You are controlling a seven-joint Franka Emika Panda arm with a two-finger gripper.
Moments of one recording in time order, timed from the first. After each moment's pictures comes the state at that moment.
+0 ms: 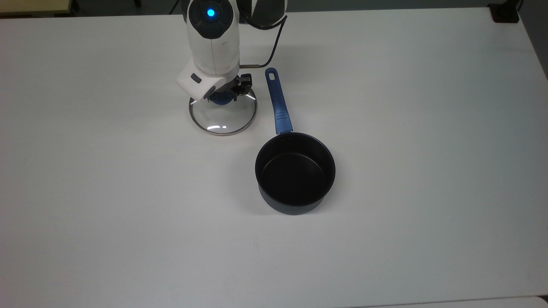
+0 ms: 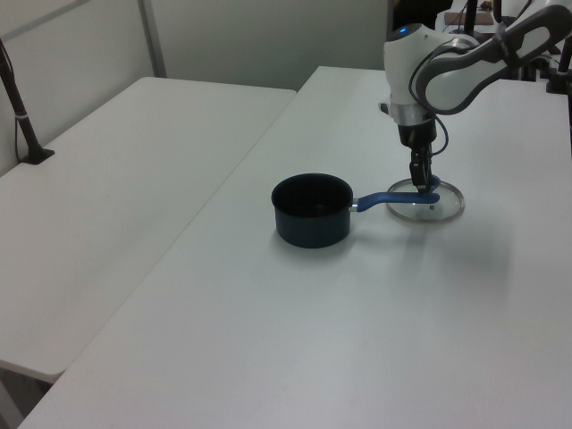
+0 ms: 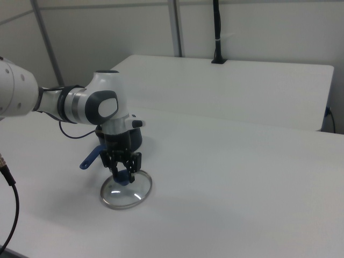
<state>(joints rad) 0.08 0.22 -0.06 -1.99 -0.07 2.03 -0.08</state>
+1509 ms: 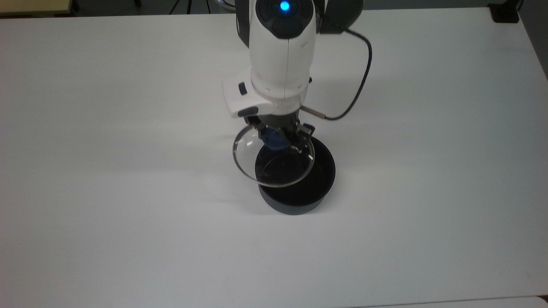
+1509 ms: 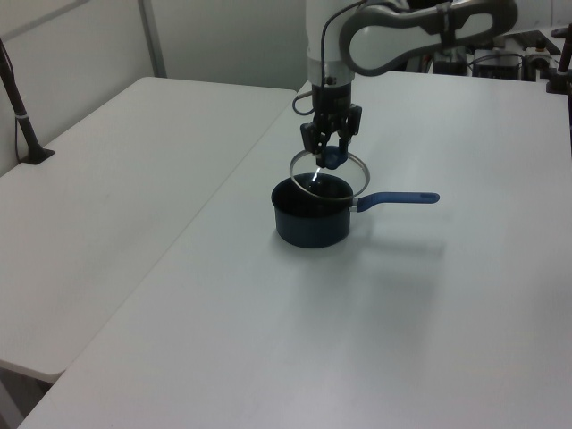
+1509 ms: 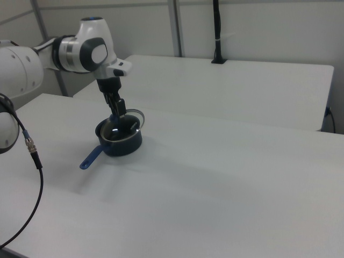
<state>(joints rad) 0.26 0.57 -0.11 -1.23 0.04 1.81 0.64</state>
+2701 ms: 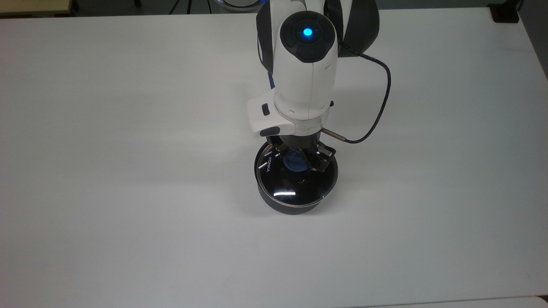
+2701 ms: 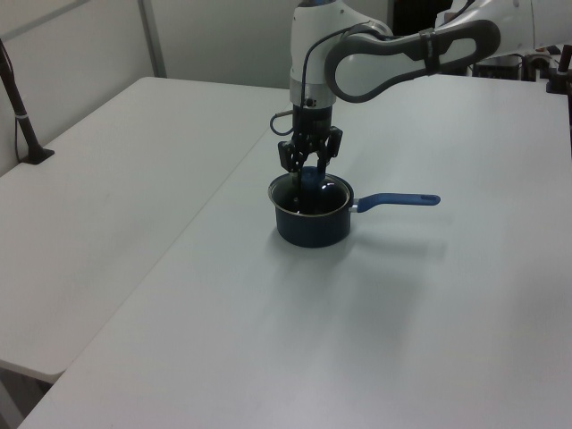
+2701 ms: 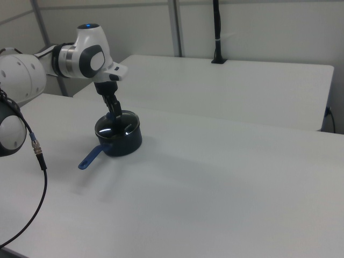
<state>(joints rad) 0.29 0.66 -0.11 -1.16 0.08 1.90 0.73</state>
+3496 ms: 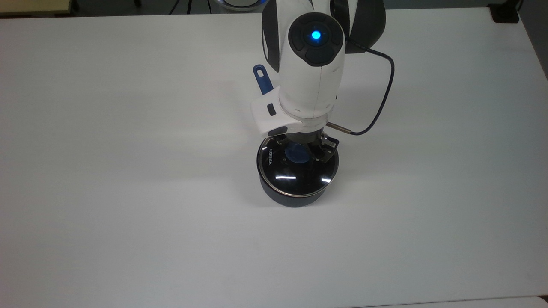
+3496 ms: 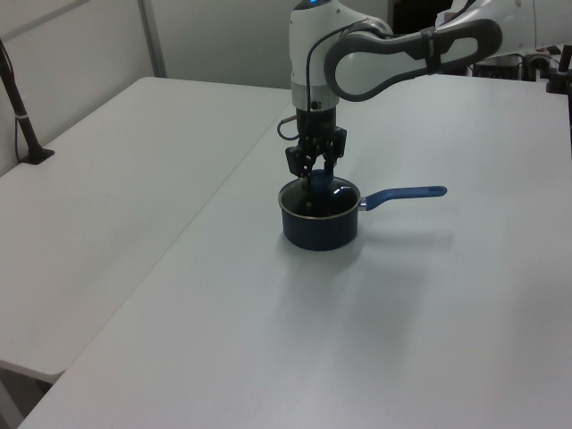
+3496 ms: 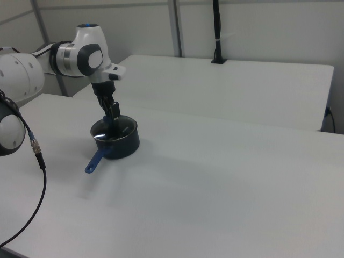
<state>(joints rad) 0.31 0.66 -0.12 -1.14 0.07 1.81 0.63</state>
